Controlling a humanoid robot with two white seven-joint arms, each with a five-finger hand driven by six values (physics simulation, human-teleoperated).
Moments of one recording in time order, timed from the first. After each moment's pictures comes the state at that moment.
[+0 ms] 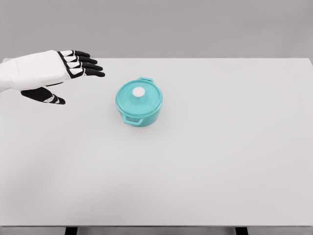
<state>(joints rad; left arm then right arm) -0.57 0.94 -0.36 -1.74 -0.13 -0.61 -0.61 0.05 0.00 -0.16 0.08 -0.01 -0.25 -0.17</state>
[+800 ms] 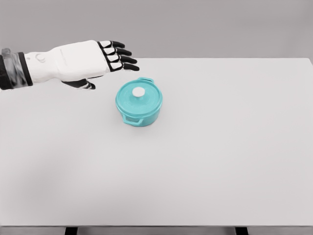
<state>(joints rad) -0.74 0.73 -0.48 -1.72 -0.42 -0.61 -0.61 0.05 0.00 -0.16 0.08 -0.01 -0.25 -0.17</state>
